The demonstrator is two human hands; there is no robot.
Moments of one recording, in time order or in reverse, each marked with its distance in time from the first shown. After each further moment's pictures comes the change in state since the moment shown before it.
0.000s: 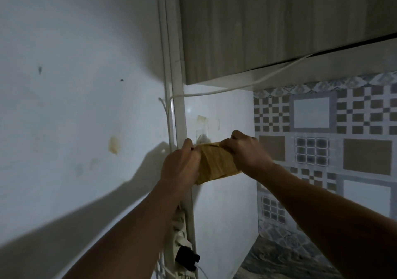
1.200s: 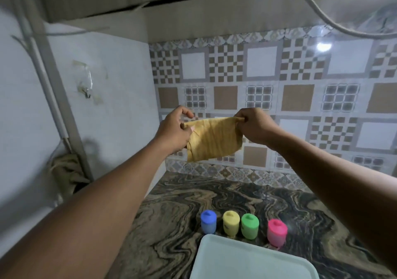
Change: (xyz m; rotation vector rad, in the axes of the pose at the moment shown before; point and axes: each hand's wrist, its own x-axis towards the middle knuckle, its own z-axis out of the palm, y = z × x) left_hand -0.097 0.240 -0.042 -1.179 -0.360 0.028; right_hand -0.273 0.103 -0.195 0.200 -0.123 0.764
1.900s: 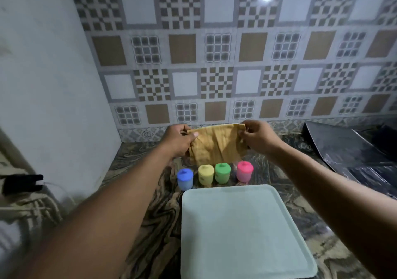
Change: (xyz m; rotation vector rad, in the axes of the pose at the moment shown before) left_hand -0.034 -0.100 0.104 -0.325 -0.434 -0.291; right_hand -0.125 0.067 0.077 0.244 0.110 0.552
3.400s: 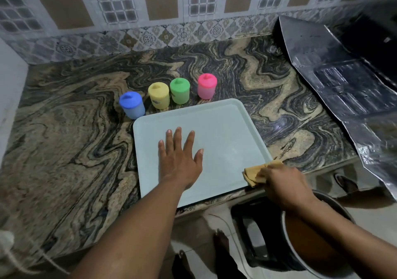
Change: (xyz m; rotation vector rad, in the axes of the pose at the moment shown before) left_hand -0.104 -0.231 0.180 1.096 -0.335 0.167; right_hand -0.226 0.205 -0.006 -1.101 -0.430 0.269
